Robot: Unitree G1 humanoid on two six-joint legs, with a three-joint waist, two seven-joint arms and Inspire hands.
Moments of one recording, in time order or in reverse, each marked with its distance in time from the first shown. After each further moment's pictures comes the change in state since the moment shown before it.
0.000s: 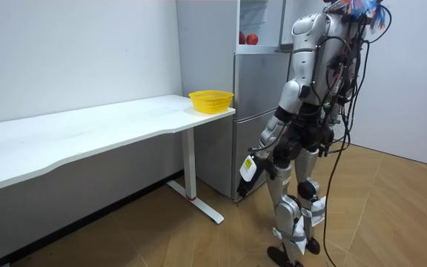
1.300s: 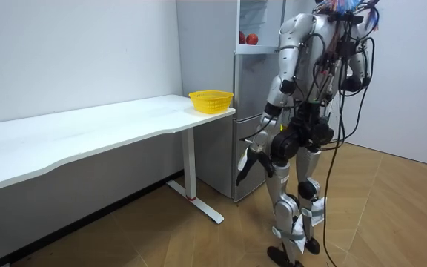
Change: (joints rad) left arm -0.043 0.021 -0.167 0.109 0.056 -0.160 0.016; right arm 0.154 -0.006 0.048 -1.554 -0.153 -0.298 -0.324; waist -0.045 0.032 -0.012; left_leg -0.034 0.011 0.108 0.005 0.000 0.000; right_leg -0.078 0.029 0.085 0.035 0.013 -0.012
